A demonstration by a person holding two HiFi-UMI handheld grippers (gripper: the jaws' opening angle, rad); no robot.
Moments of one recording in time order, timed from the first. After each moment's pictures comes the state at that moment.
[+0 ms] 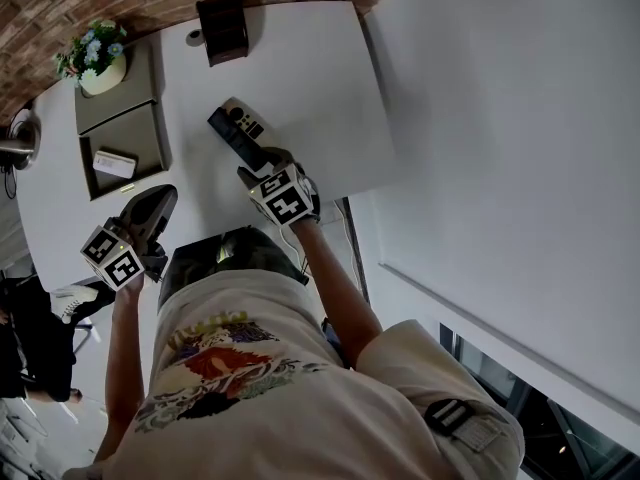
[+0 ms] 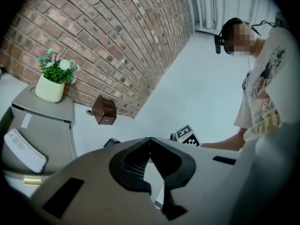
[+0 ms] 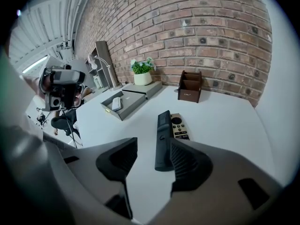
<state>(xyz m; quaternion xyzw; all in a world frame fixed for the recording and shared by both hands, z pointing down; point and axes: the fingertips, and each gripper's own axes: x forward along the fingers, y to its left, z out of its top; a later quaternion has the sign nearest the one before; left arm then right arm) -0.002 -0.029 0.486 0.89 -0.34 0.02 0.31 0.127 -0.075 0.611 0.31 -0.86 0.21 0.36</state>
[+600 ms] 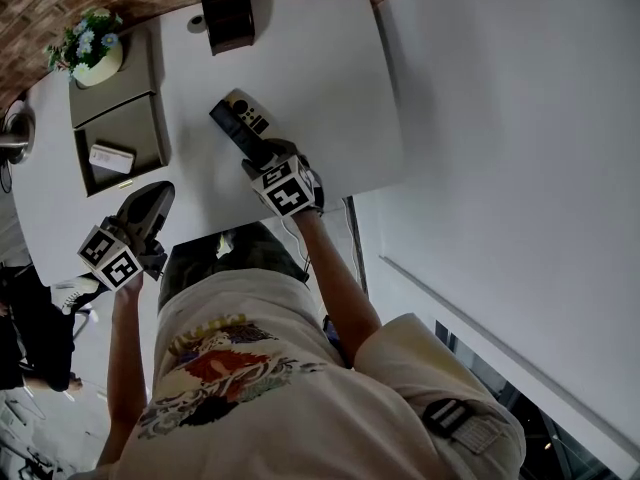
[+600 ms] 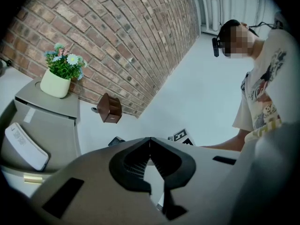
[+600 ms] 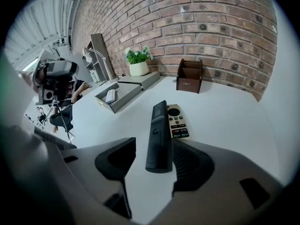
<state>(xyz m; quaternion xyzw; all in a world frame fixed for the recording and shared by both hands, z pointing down) -0.010 -0.041 0.500 0.88 -0.35 0.01 0.34 0.132 -0.089 0.646 0.30 -0.84 0.23 0.39</state>
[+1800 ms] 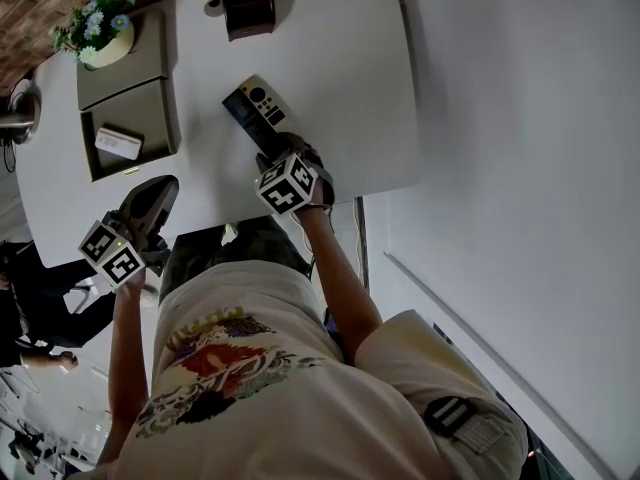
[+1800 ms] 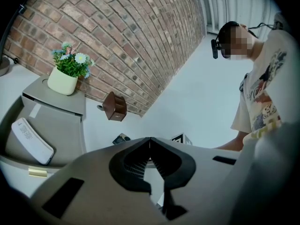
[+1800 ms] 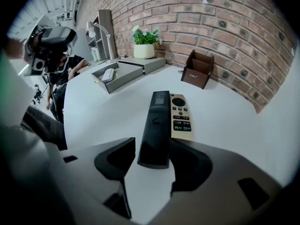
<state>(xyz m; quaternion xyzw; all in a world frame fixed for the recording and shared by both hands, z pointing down) -0.019 -0.040 0.507 0.86 -0.37 0.01 0.35 0.138 -0.090 0.677 0.29 -0.81 0.16 0.49</state>
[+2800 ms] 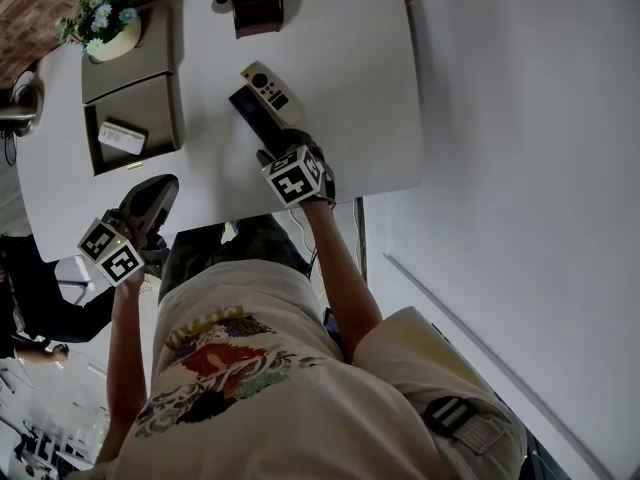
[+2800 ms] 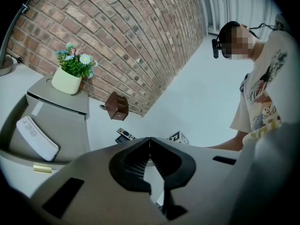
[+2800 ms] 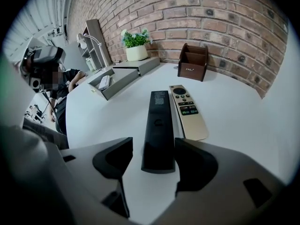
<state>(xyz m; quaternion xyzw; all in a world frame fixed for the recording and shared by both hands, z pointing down) -0.027 -0.033 0.509 0.86 -0.37 0.01 0.36 0.135 -0.094 0.683 0.29 -0.81 0.22 0.45</state>
